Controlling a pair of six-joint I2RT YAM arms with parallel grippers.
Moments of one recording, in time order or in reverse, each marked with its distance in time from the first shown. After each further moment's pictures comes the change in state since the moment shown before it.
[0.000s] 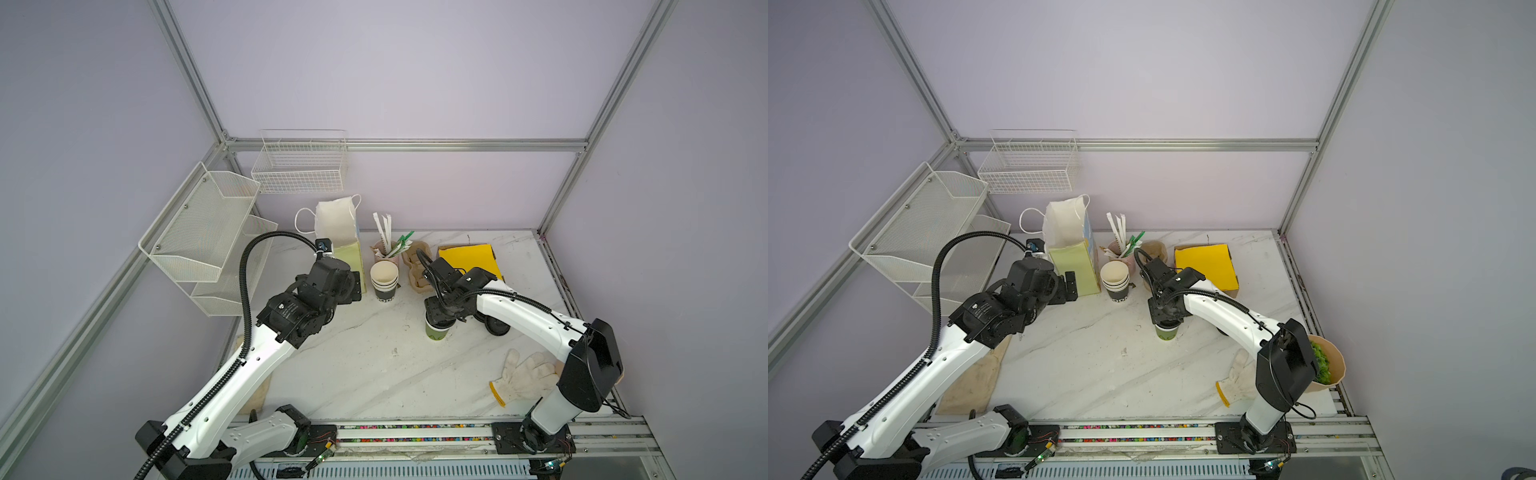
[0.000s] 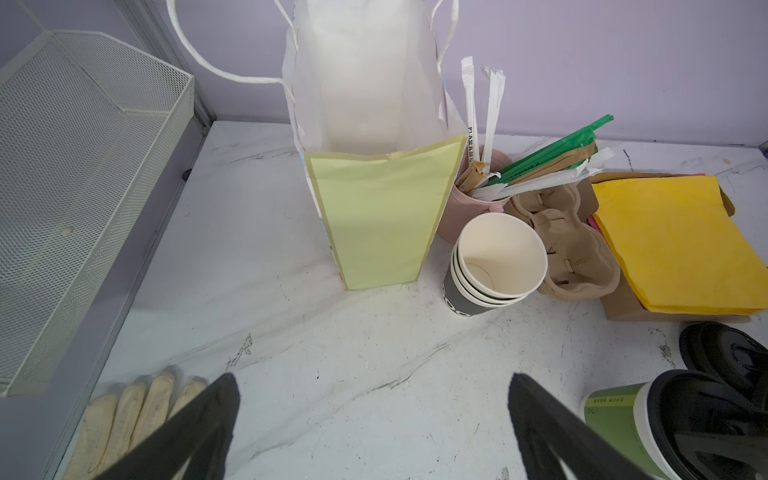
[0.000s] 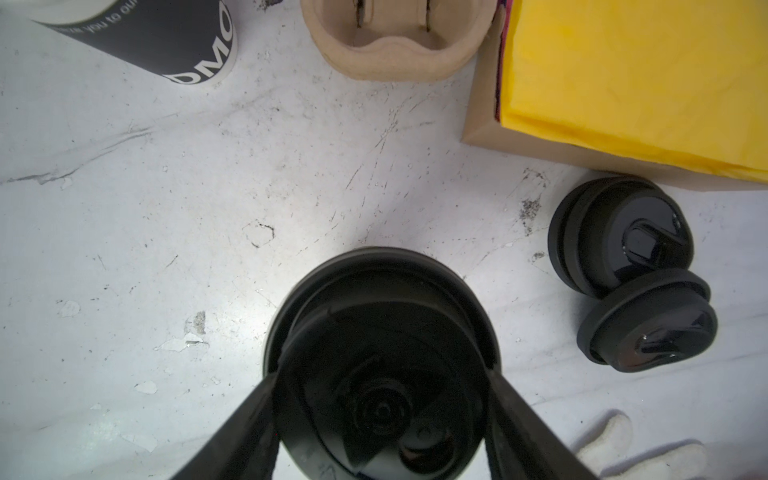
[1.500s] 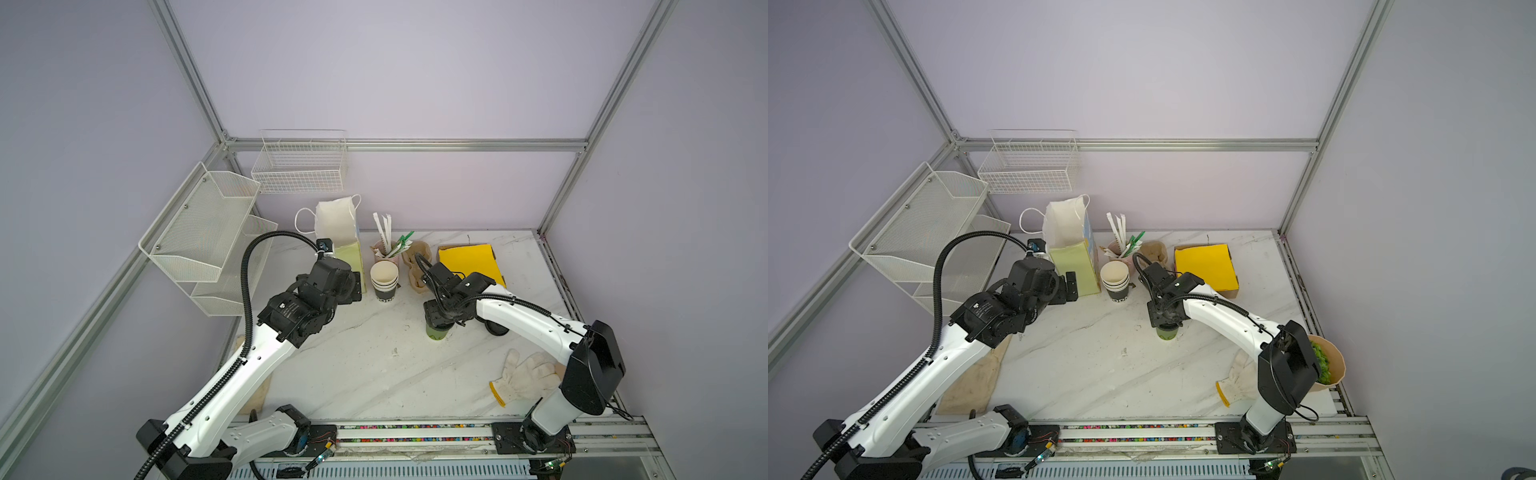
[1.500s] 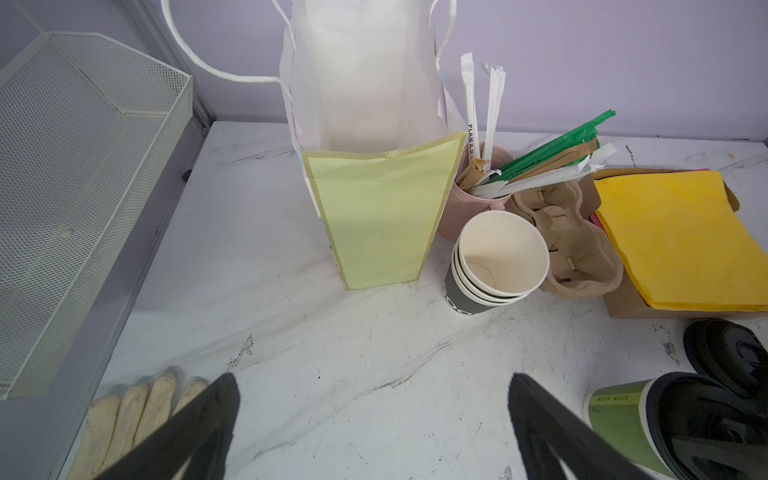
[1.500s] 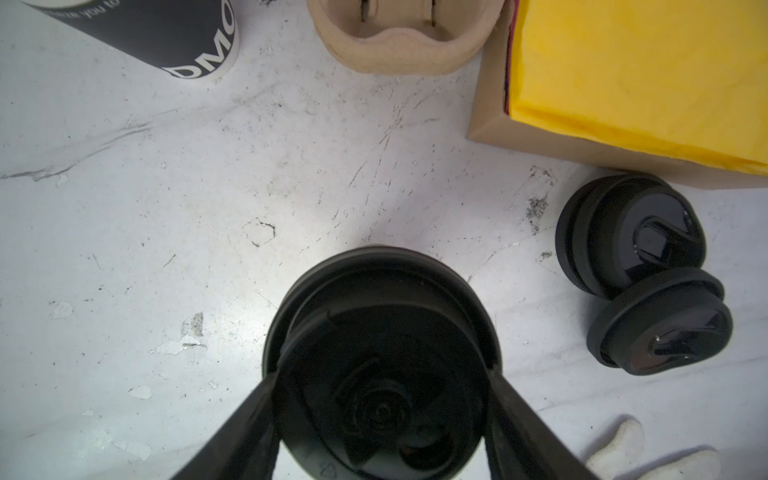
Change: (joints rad) left arm 0.000 0.004 0.000 0.000 0.000 0.008; right arm 0.021 -0.016 -0.051 0.044 0.013 0.027
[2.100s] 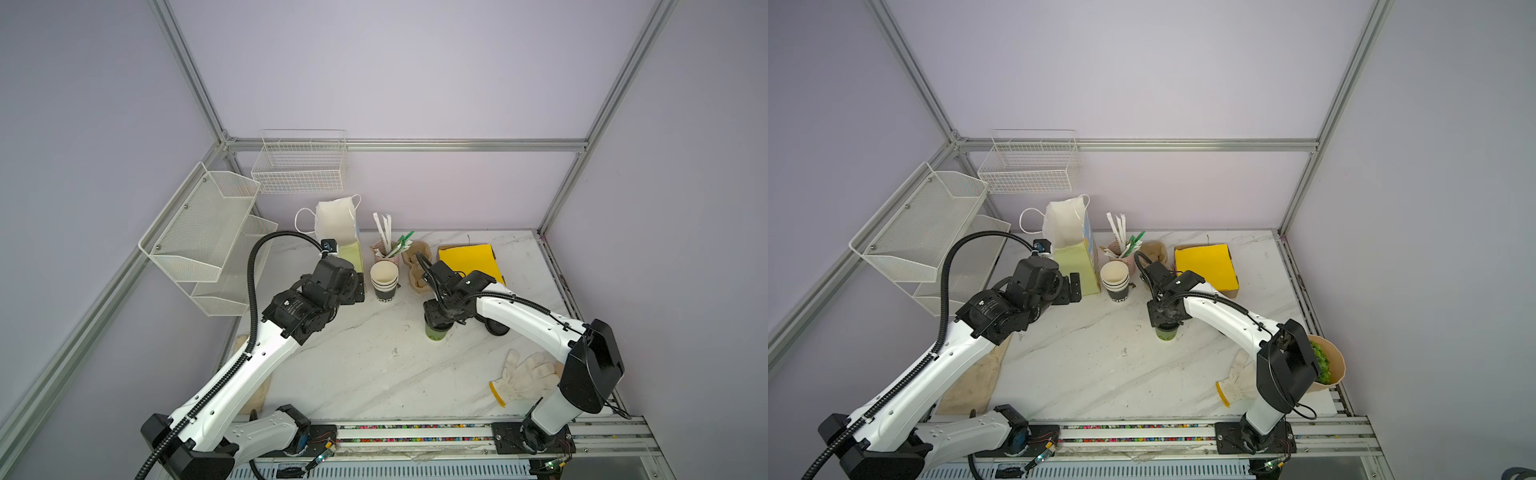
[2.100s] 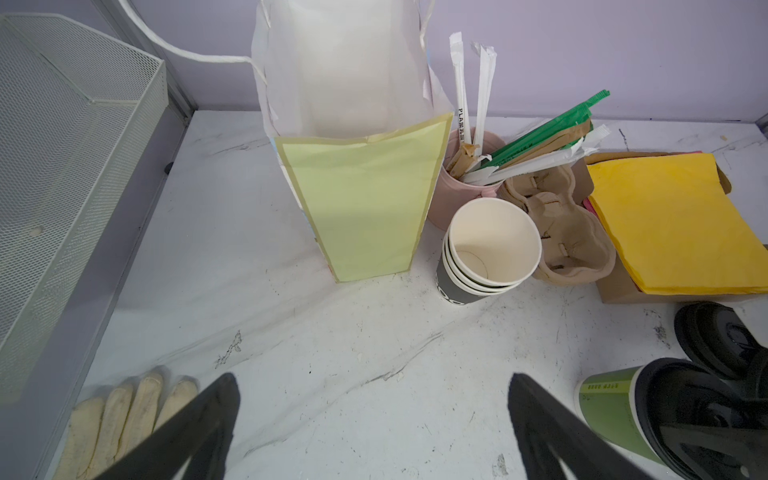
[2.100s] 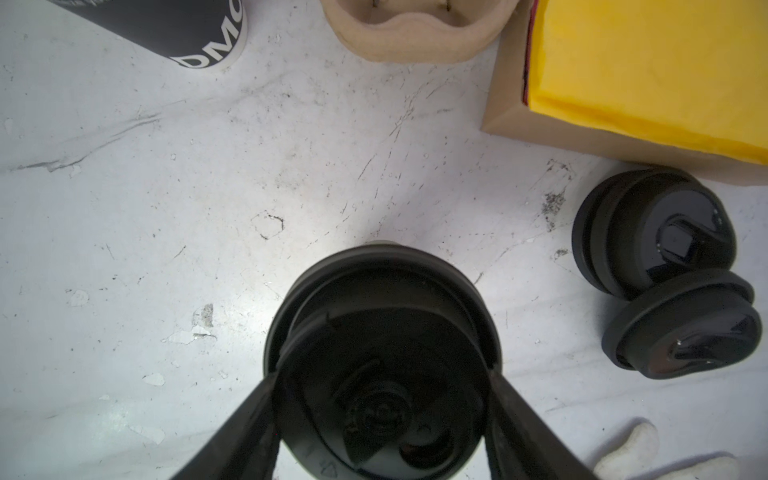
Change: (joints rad) left arm 0.000 0.027 0.000 0.000 0.051 0.000; right arm -0.021 0.014 0.015 -0.017 -0.075 -0.013
